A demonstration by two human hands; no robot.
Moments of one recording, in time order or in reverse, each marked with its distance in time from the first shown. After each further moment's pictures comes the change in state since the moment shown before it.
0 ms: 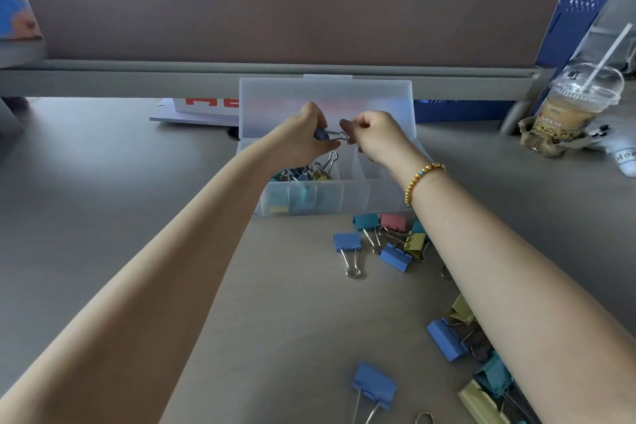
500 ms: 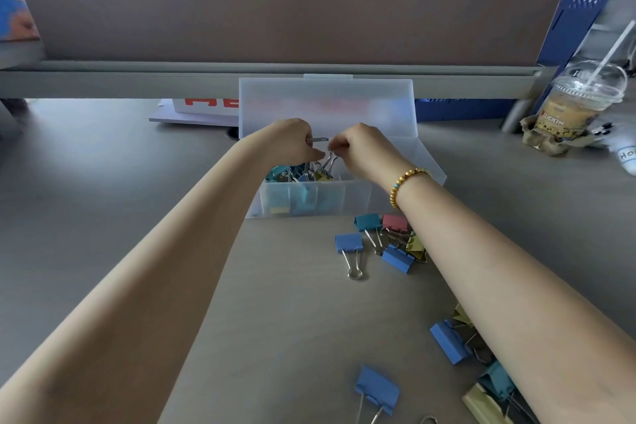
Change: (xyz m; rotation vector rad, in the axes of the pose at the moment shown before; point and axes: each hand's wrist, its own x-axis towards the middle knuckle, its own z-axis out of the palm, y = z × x) left_hand 0.011 -0.008 -0.010 0.408 -0.187 -0.136; right_hand 0.004 0.005 0.017 -0.500 -0.093 -0.204
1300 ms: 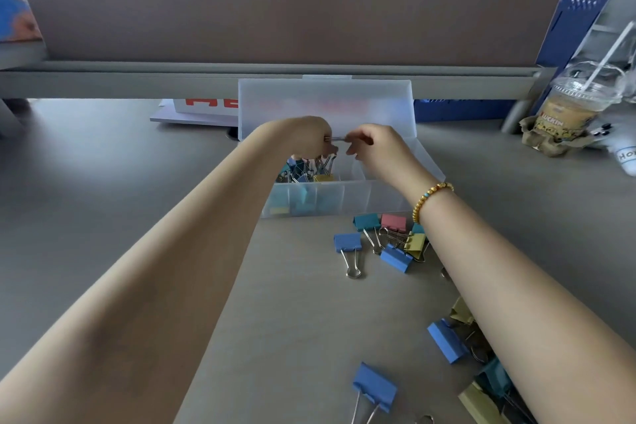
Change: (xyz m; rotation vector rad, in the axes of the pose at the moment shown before) left_hand 0.014 0.023 -0.004 0.087 -0.141 0.065; right_hand -0.012 0.023 -0.002 0.420 0.128 0.065
